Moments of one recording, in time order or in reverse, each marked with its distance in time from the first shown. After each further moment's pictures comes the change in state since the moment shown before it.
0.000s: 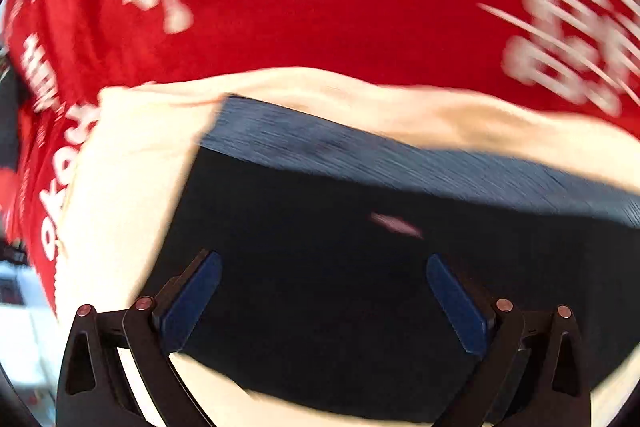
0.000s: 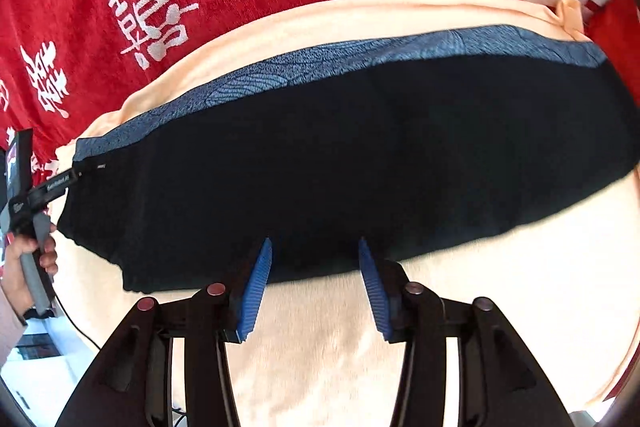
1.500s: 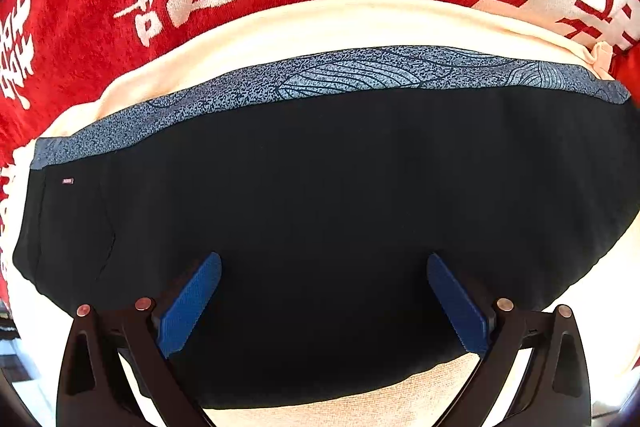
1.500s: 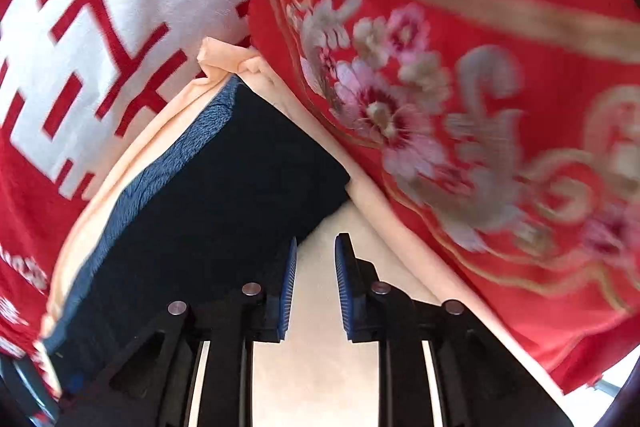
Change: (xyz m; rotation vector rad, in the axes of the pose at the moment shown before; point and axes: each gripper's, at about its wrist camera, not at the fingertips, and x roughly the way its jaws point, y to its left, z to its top) left arm -0.027 -0.250 -0.069 0.212 -0.008 -0.144; right arm -0.094 -0.259 0.029 0.453 -0.259 -0.226
